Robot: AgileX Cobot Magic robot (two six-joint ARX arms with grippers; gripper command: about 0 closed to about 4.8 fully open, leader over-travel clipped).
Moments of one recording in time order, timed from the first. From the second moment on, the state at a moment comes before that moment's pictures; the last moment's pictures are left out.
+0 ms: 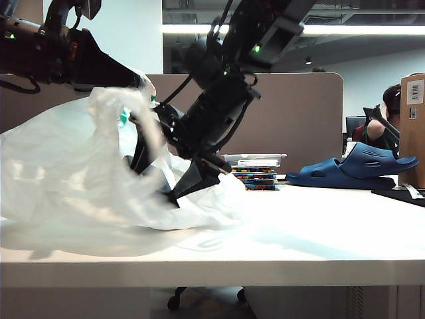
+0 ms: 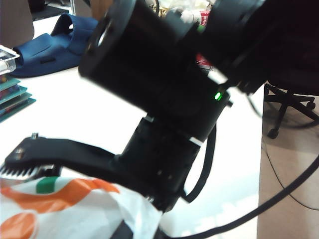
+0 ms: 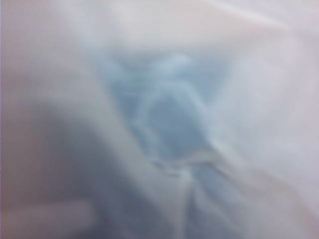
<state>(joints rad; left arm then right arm) -0.18 1.39 0.77 0.28 1.01 0.32 0.66 2.11 1.57 -0.30 -0.37 0.27</state>
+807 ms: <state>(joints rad) -0.17 1.39 0.77 0.28 0.87 0.32 0.69 2.21 1.58 -0.15 -0.52 0.40</state>
